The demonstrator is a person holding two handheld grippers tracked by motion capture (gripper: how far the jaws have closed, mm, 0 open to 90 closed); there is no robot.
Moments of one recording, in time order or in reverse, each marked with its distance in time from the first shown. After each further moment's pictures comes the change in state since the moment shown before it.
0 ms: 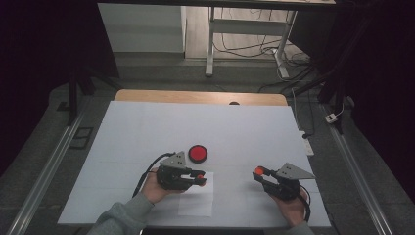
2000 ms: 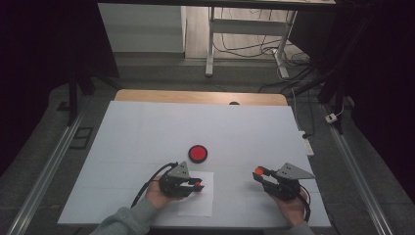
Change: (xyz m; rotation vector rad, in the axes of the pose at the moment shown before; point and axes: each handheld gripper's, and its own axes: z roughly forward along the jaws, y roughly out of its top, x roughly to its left) left arm 0.003 -0.035 0.028 0.119 0.108 -0.003; right arm -0.001 0.000 0.000 0.001 0.003 0.002
